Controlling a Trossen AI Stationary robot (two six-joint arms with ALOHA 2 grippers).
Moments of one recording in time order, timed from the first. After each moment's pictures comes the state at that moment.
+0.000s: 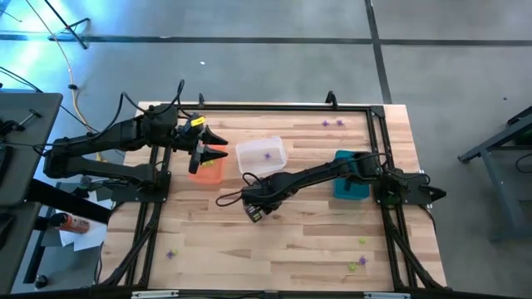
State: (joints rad) left arm 0.20 0.89 0.99 -0.45 0.20 -0.23; right arm 0.16 2.27 1.84 -0.93 -0.03 1.05
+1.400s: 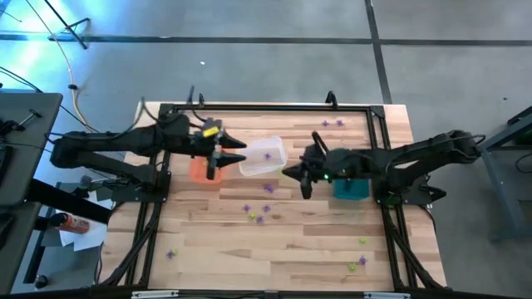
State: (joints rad) left arm 0.05 1.04 0.99 -0.12 0.07 -0.29; right arm 0.15 1.26 0.93 0.01 0.20 0.56
